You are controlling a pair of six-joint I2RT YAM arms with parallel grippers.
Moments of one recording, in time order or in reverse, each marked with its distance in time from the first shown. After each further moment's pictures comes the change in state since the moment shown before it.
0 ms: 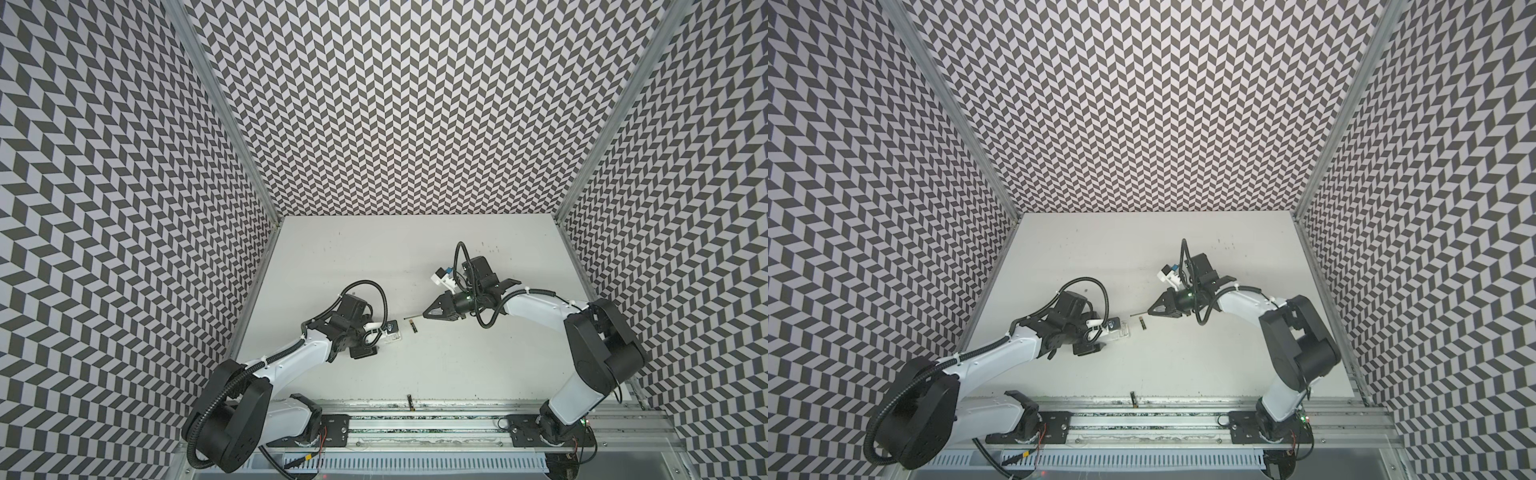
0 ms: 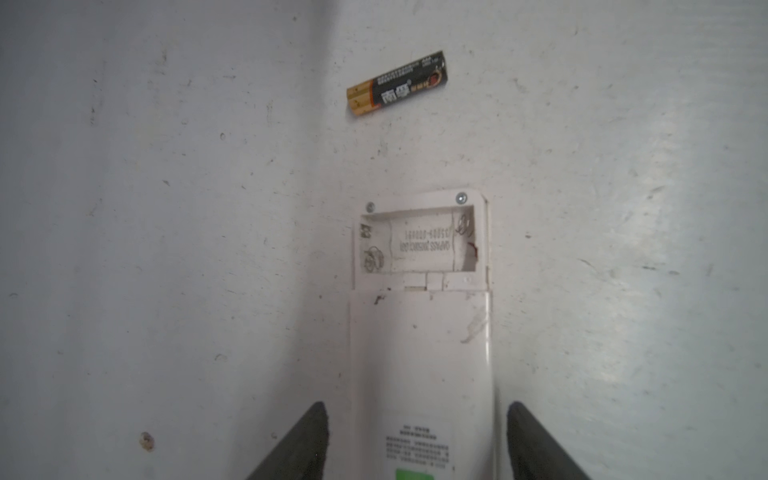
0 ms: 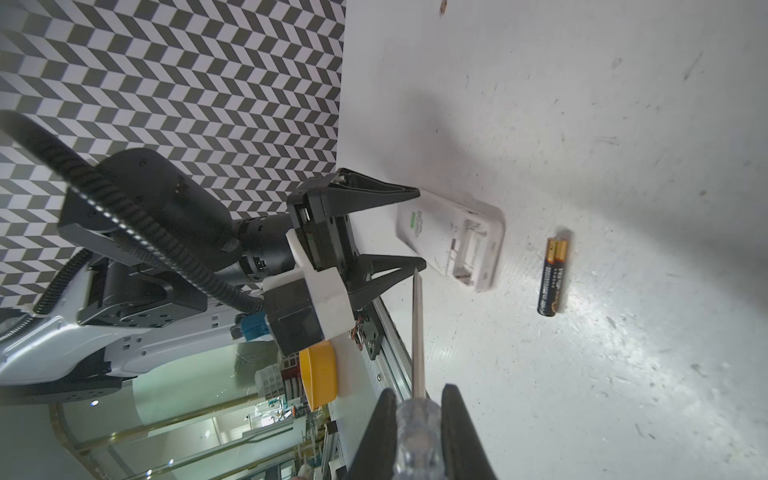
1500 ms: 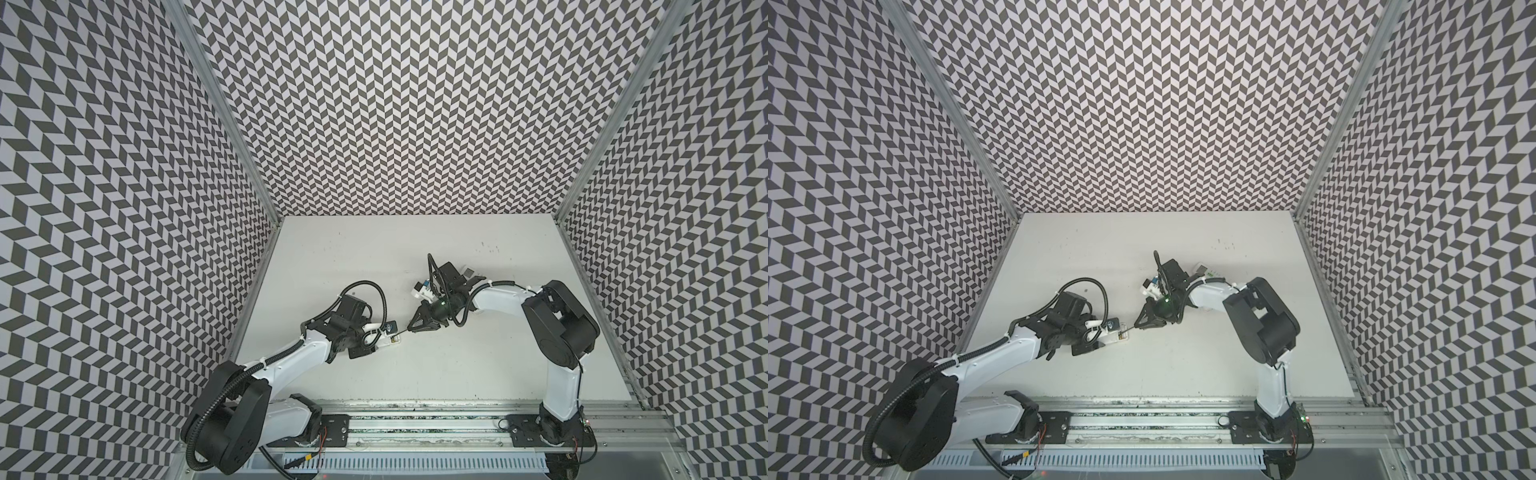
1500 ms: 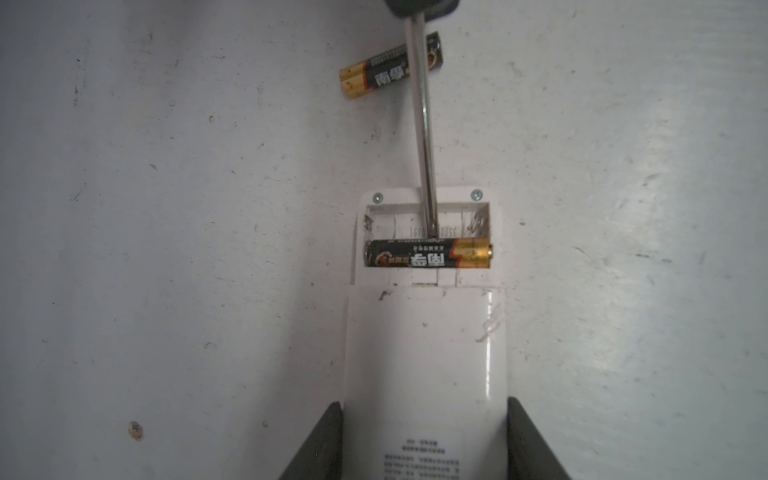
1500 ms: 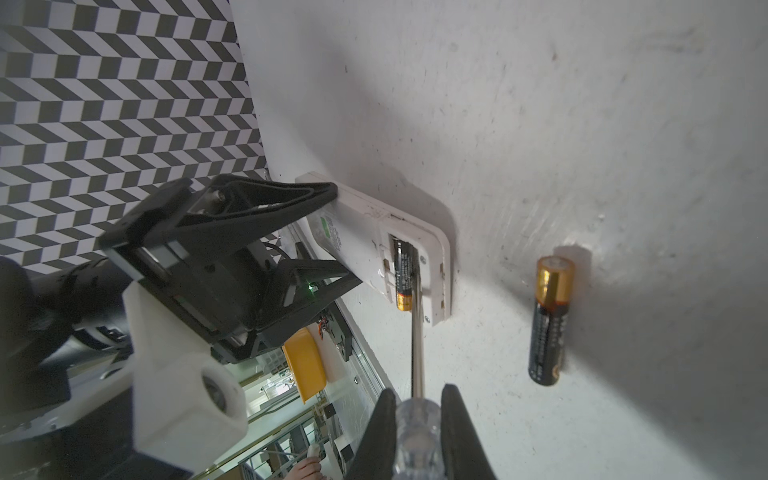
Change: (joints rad) left arm 0.001 -0.008 -0.003 -0.023 -0.010 0.007; right arm 0.150 0.275 0.203 -0.141 0.088 0.031
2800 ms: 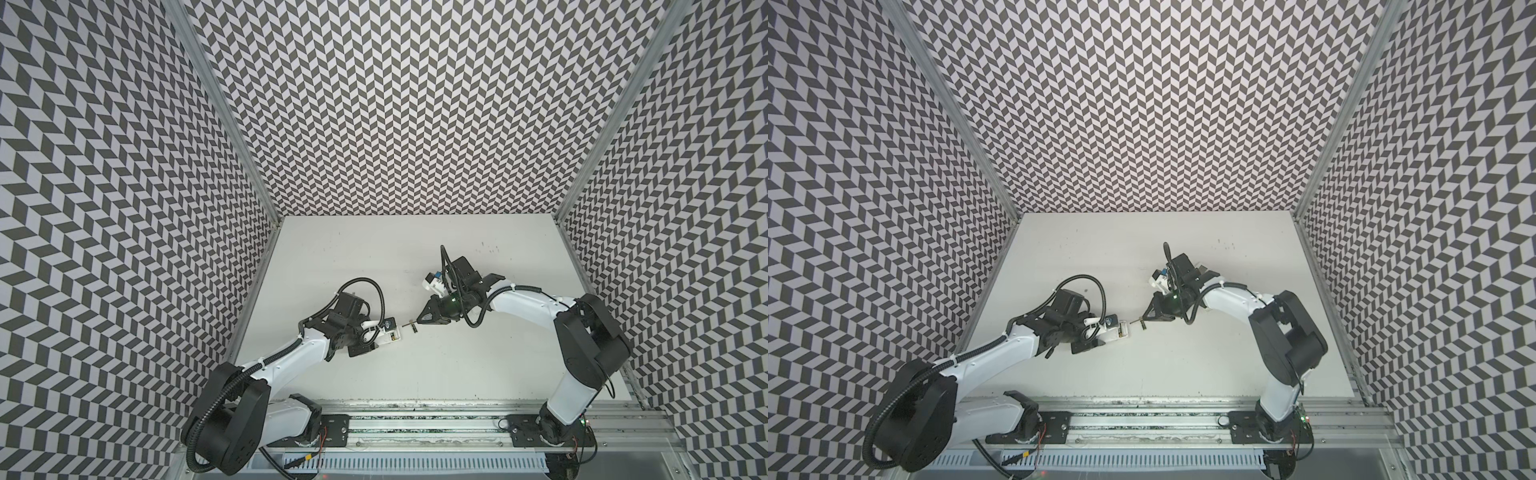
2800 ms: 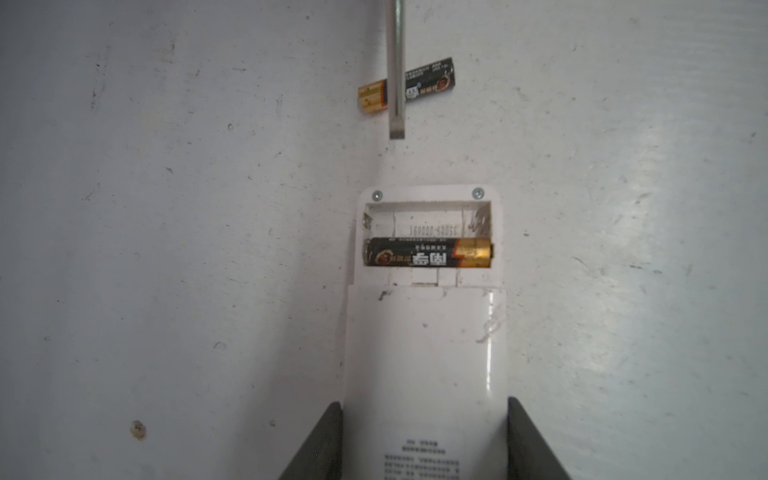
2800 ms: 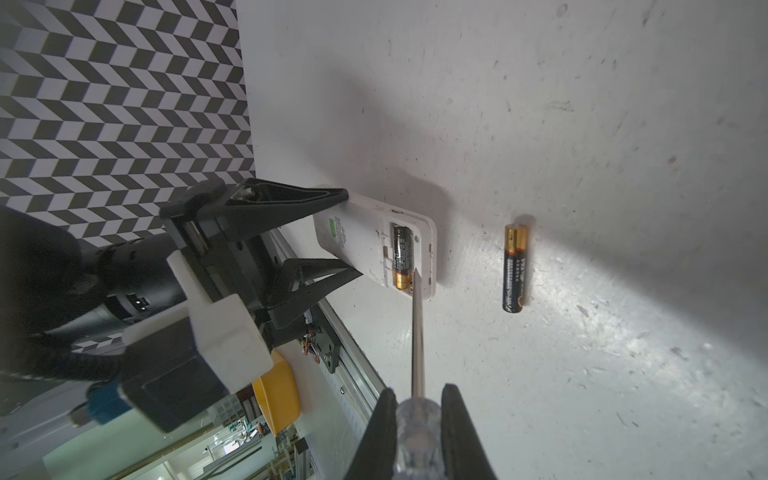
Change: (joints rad) left arm 0.026 -0.003 0.018 -0.013 0.040 -0.006; right arm -0.026 -0.192 -0.039 -0.076 0.137 -0.010
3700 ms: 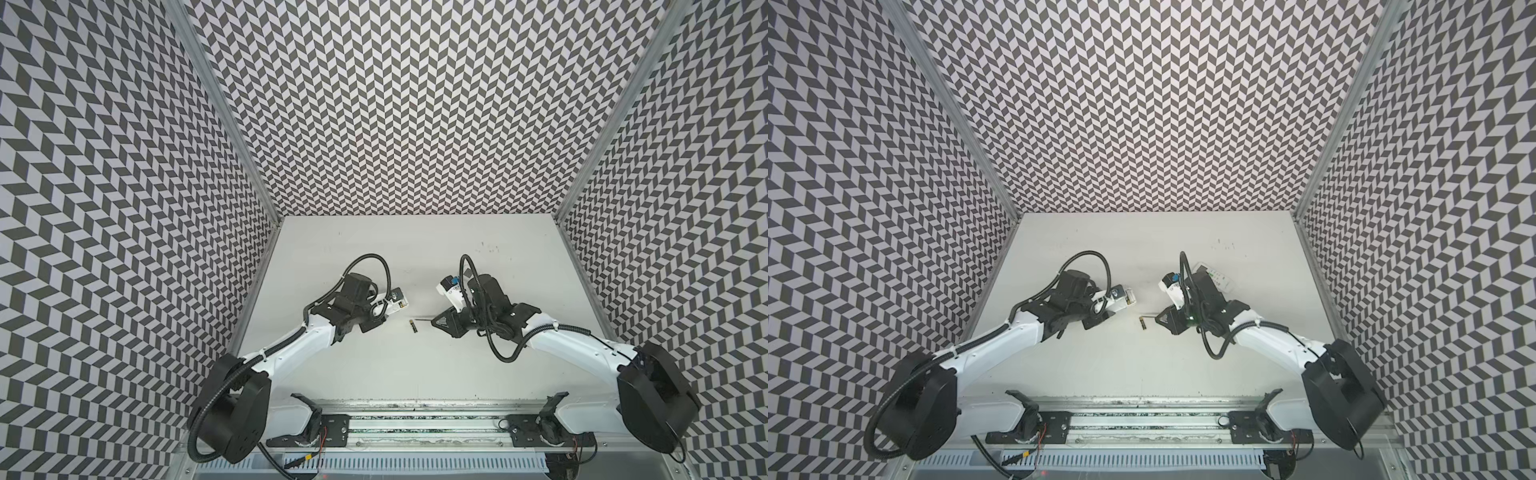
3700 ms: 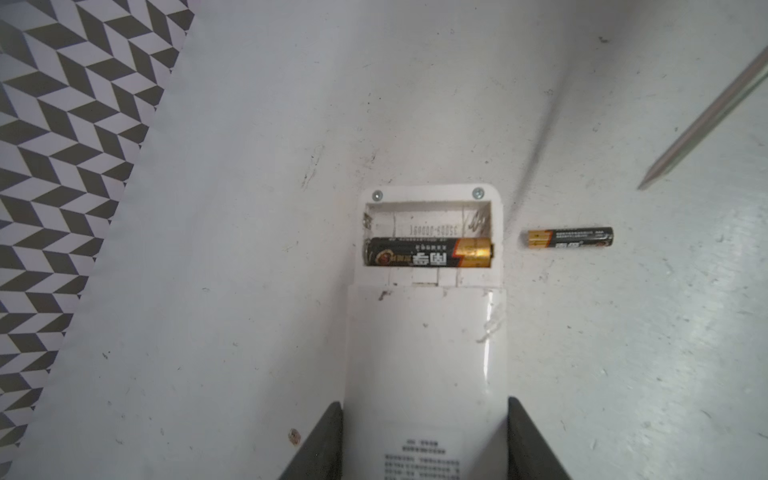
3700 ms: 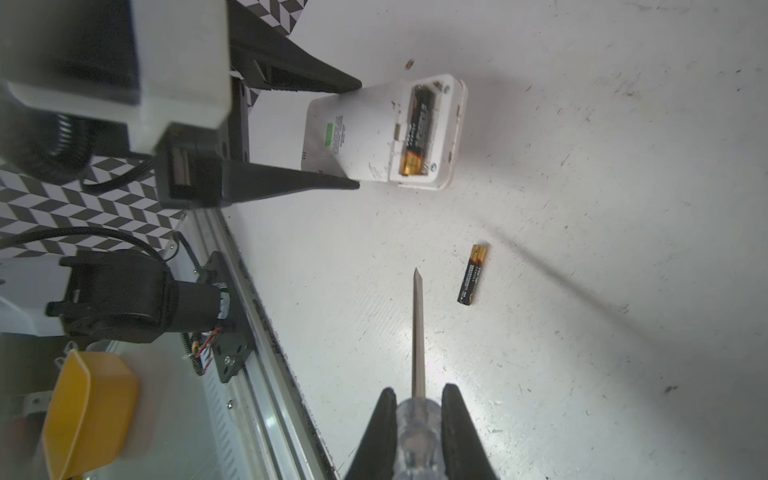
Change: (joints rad) left arm 0.002 0.027 0.159 0.073 -0.066 -0.176; right arm 0.027 -0.402 -0.346 0.235 0.215 -0.243
